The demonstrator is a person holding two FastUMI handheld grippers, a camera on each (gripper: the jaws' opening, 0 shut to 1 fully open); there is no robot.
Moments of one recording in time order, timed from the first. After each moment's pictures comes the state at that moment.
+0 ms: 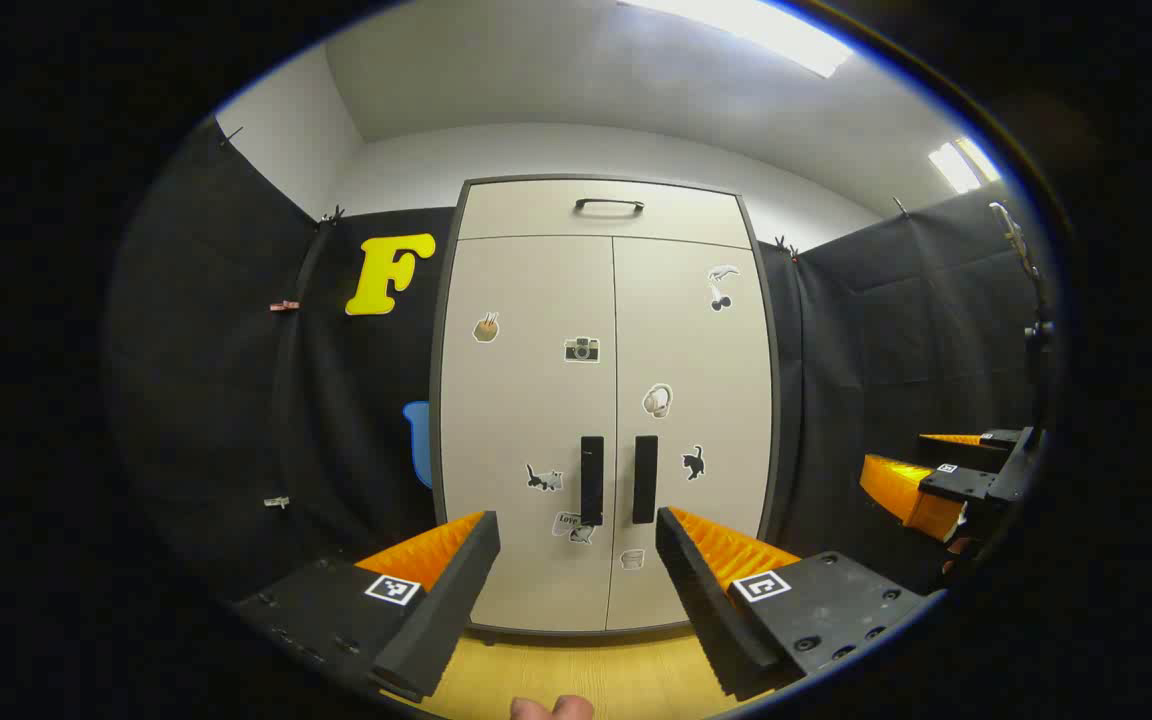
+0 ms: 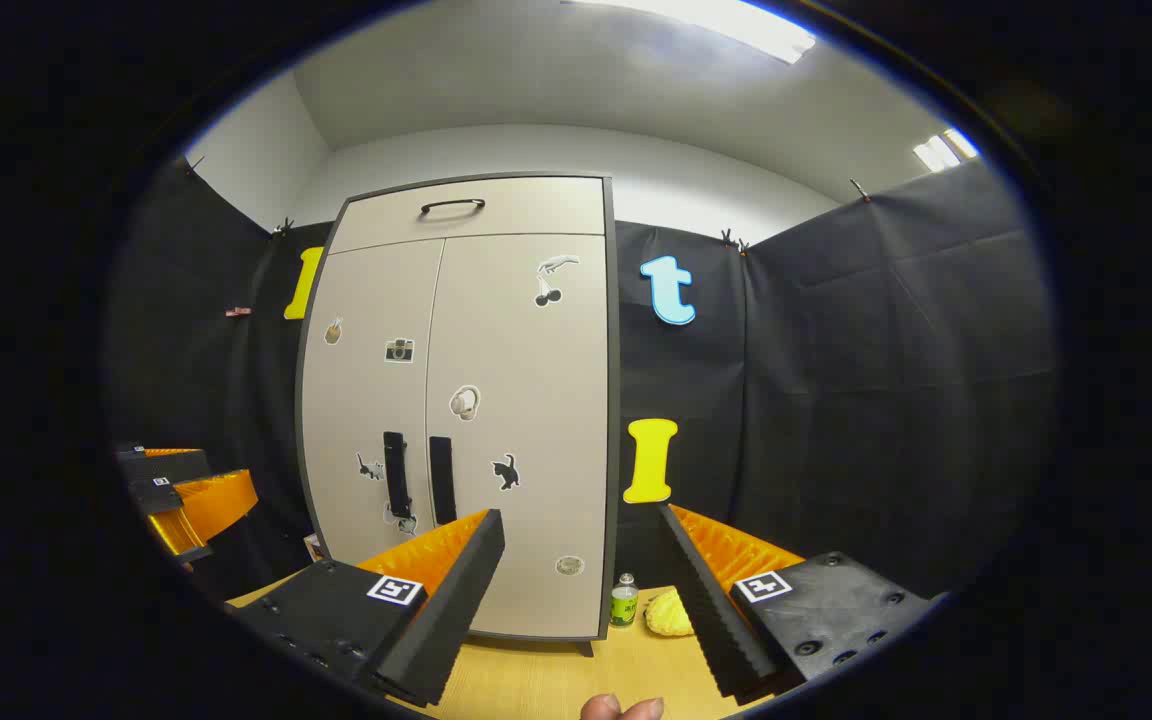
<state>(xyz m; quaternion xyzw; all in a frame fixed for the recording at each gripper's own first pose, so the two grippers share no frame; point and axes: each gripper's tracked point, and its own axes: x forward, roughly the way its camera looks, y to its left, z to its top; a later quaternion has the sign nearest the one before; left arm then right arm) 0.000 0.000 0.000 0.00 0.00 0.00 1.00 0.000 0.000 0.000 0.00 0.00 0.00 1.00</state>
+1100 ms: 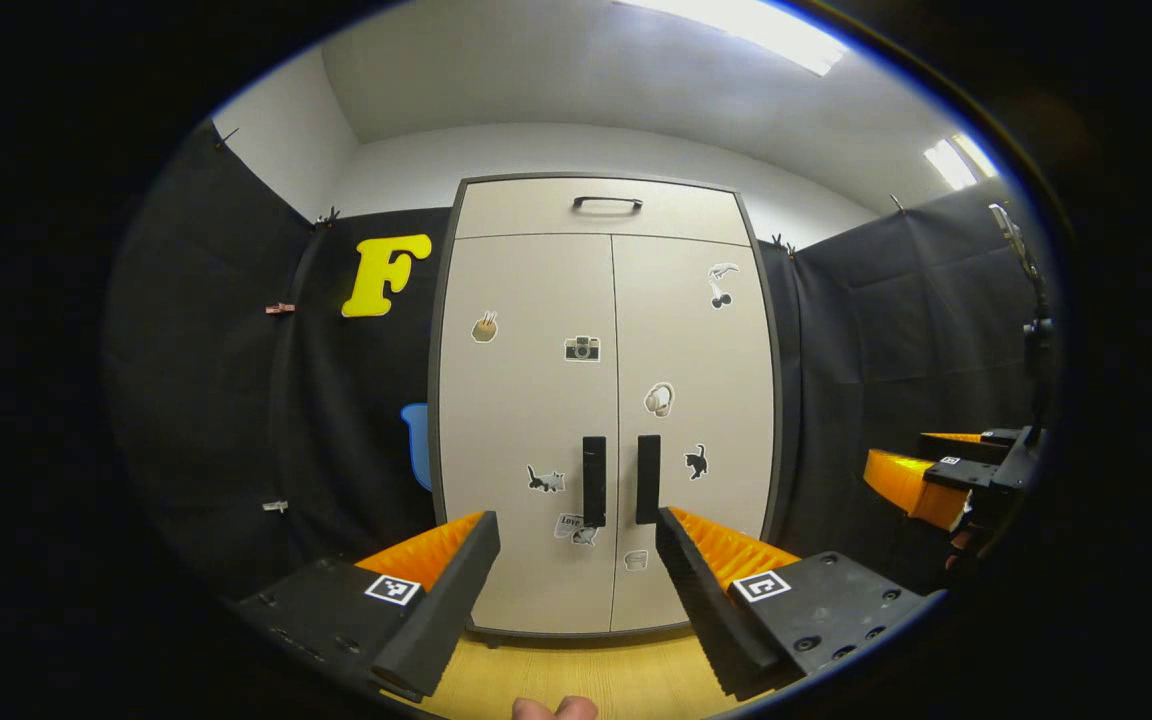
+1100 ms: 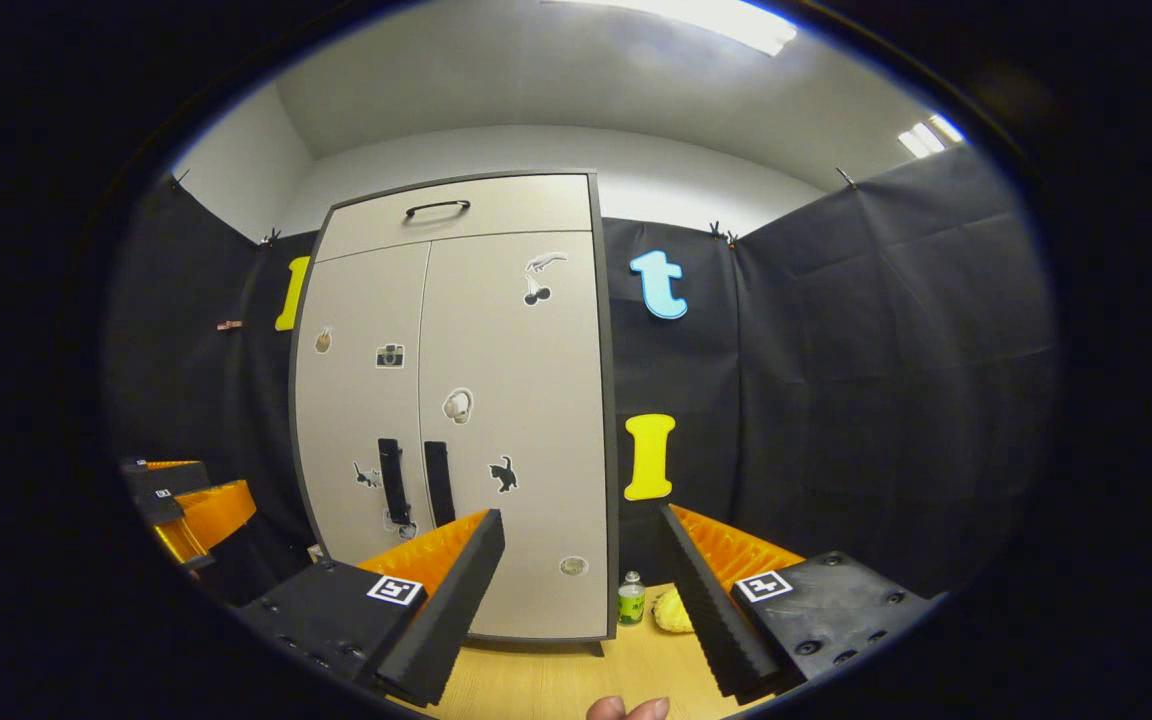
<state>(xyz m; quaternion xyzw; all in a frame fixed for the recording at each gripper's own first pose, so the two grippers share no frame) 0.007 0.005 -0.002 0.01 0.00 0.00 1.00 0.004 -0.001 -0.001 0.01 0.00 -0.01 1.00</state>
